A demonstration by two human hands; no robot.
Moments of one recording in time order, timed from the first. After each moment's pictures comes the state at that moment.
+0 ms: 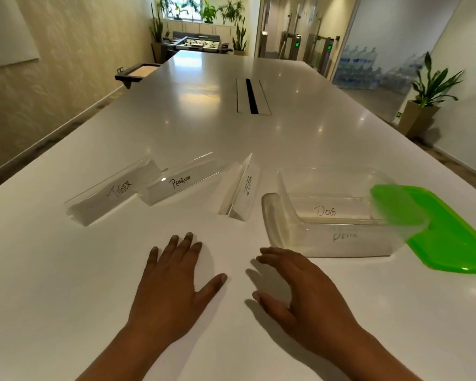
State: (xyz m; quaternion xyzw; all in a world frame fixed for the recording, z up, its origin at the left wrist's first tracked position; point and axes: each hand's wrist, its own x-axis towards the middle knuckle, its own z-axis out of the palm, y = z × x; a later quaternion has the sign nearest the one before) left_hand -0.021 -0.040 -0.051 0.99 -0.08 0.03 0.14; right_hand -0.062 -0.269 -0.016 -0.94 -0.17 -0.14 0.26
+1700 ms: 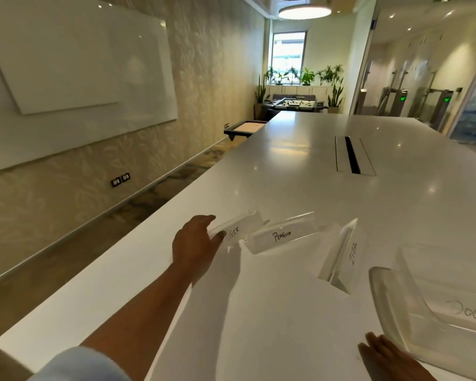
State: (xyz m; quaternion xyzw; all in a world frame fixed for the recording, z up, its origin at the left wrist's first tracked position) left_hand 0.102 0.117 -0.014 0.93 0.14 0.25 0.23; right_hand 0.001 -0.291 -0.099 -0.88 -0.36 -0.29 -0.07
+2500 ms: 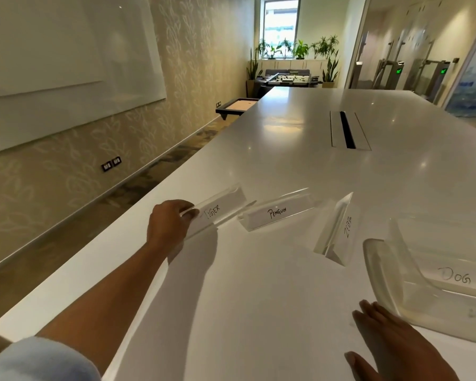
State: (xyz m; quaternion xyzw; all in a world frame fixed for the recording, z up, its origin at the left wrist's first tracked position) left_hand 0.098 0.159 -0.013 0.92 0.14 0.24 0.28; right_hand -0.020 -0.253 -0.050 -0.97 -0.20 -0.08 0.13
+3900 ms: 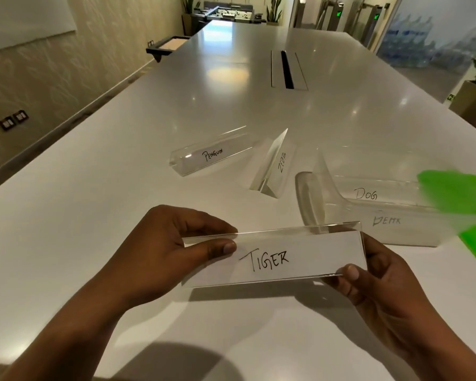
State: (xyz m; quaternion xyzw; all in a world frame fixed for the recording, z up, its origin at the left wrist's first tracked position) left_hand -0.051 0.006 0.038 0.86 -0.14 0.00 0.50; right_hand -0.073 -0.289 -0.009 -0.58 -0.06 0.05 0.81
